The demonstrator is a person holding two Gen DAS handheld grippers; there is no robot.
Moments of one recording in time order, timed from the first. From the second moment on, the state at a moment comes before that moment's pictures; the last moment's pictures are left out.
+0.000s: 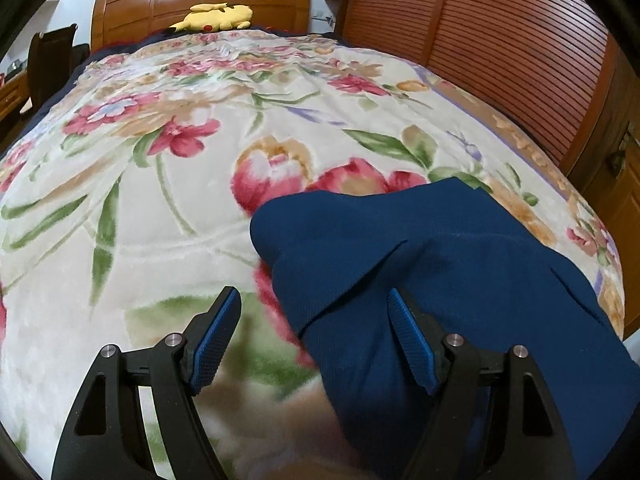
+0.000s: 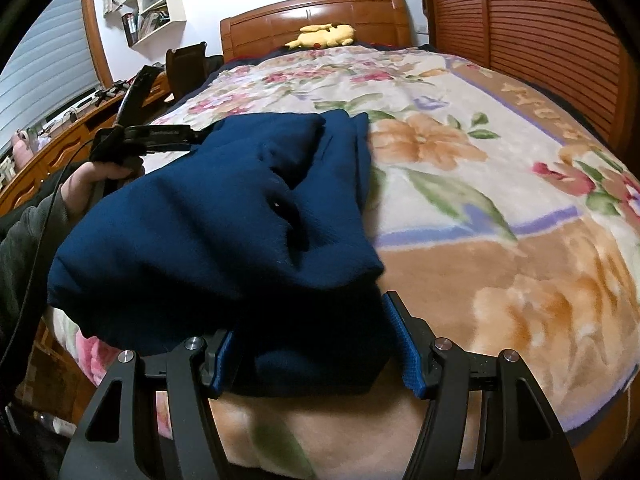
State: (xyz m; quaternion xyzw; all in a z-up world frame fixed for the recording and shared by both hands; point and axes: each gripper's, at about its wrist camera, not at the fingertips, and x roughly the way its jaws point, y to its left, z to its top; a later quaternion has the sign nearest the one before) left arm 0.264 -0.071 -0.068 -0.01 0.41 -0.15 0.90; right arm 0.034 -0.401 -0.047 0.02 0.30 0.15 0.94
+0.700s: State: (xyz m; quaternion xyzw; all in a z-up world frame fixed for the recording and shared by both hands) left arm 0.255 -0.105 -0.013 0.00 0.39 -0.17 0.90; right arm 0.020 -0.409 -0.038 0.03 0.26 0.19 0.95
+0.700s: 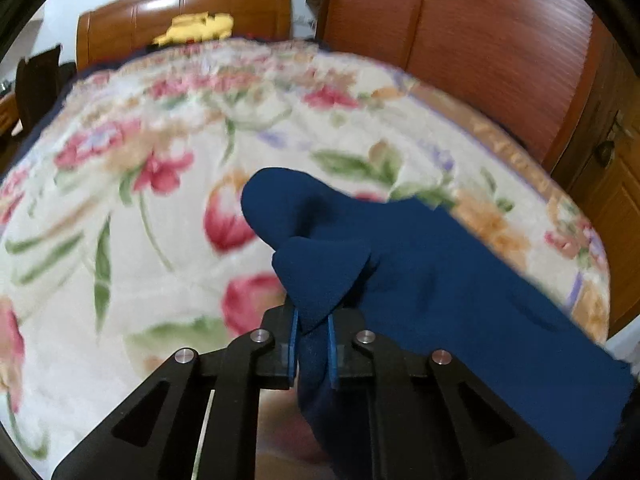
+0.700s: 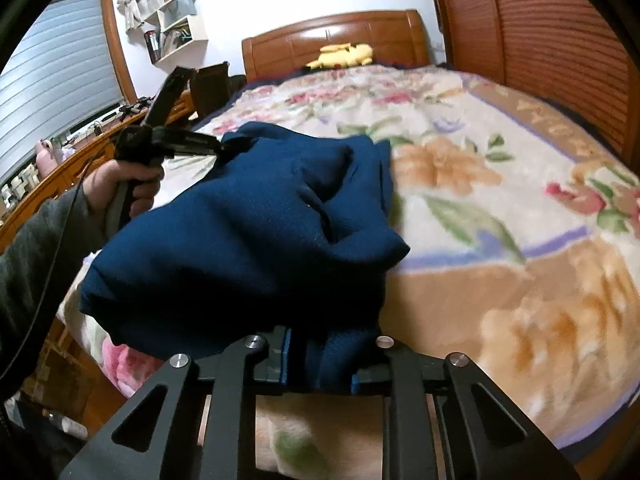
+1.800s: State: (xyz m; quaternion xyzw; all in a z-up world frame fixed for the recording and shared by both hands) left arm 0.295 -0.570 0.046 0.10 0.29 -0.36 0.88; right arm 0.007 -0.799 0.002 0.07 0.22 -0.13 0.96
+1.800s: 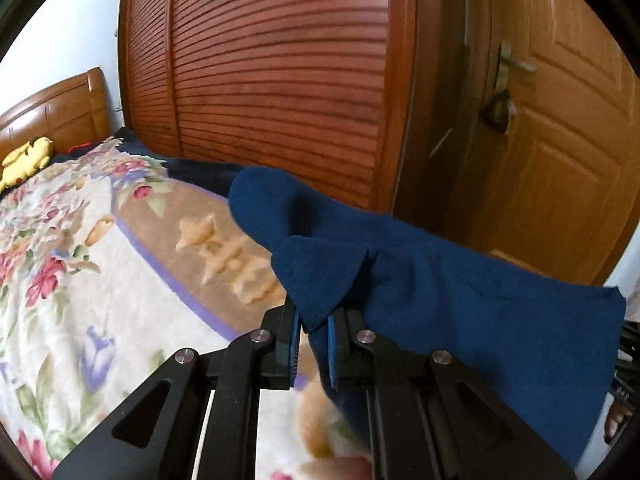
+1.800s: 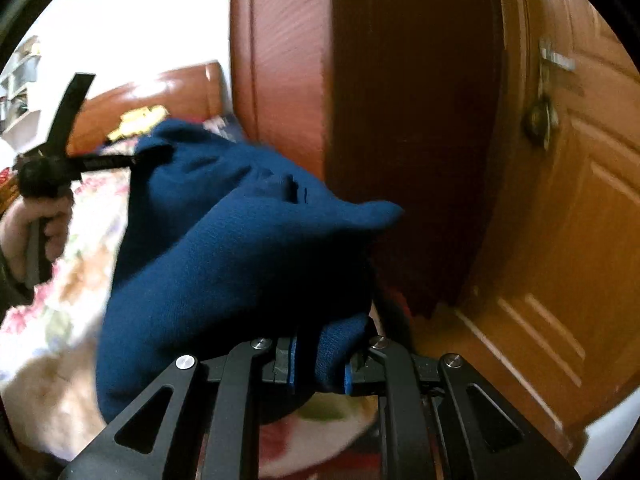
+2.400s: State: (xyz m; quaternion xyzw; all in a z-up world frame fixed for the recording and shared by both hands) left arm 0.242 -0.483 0.020 0.14 0.30 -0.38 0.86; right arm -0.057 -0.730 0.042 0.04 0.16 -0.17 0.97
